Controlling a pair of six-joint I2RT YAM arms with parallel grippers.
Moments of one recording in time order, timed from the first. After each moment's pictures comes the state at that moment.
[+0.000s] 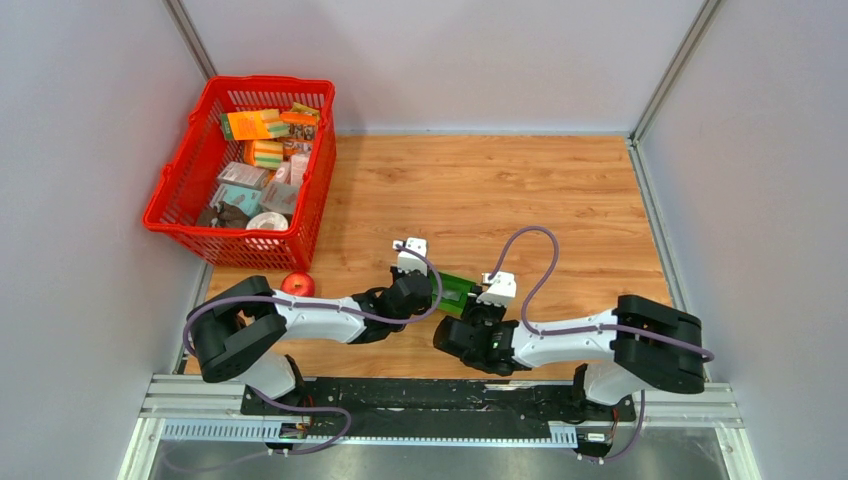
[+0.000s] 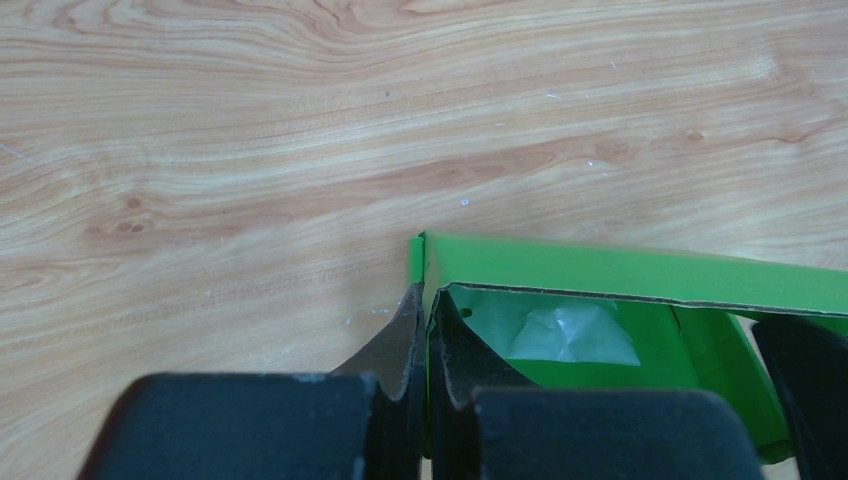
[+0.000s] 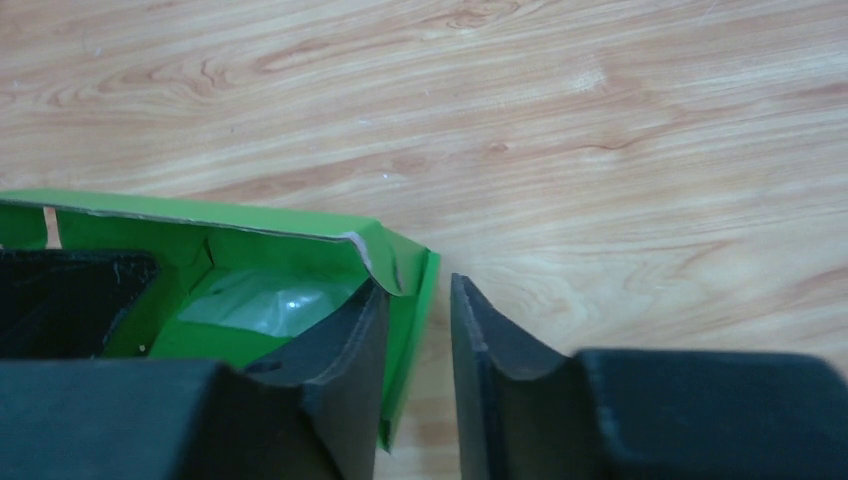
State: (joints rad) left arm -1.06 1.51 0.59 0.33 -0.62 -0.56; right arm 1.30 1.48 0.60 -0.17 1.23 1.22
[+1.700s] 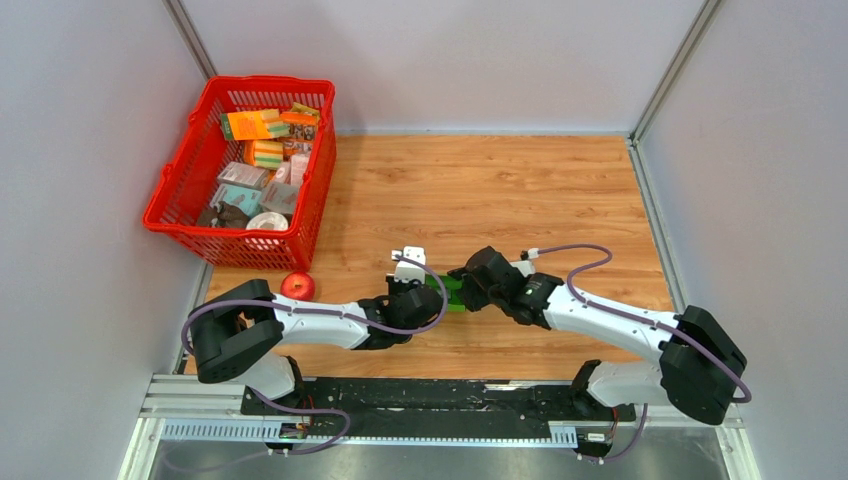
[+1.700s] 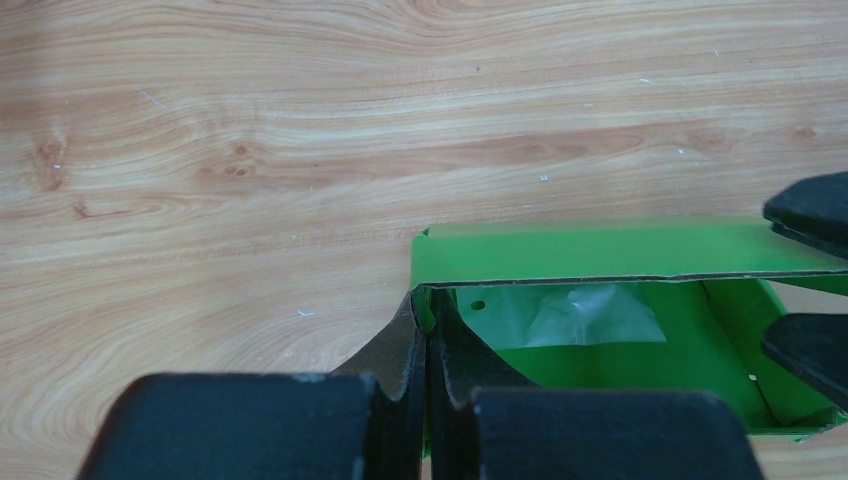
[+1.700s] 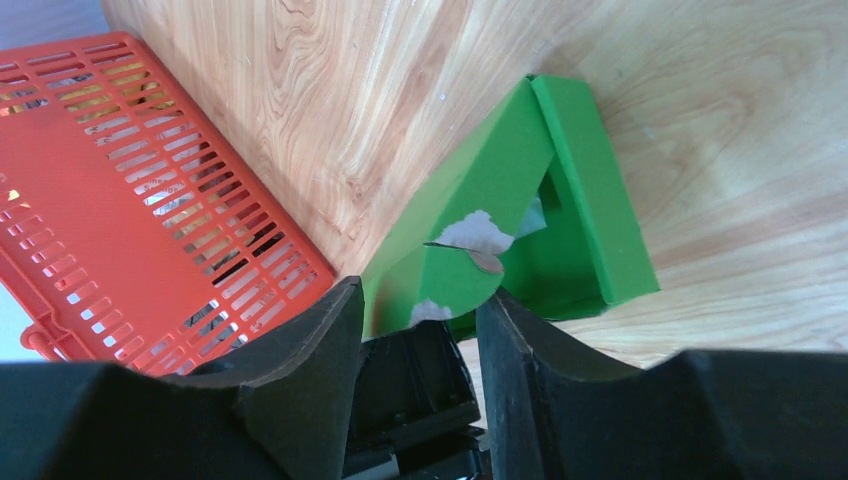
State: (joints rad) left arm -1.16 1.51 0.62 0.12 -0.86 -0.66; right arm 0.91 1.27 0.73 -0.31 0.30 1.91
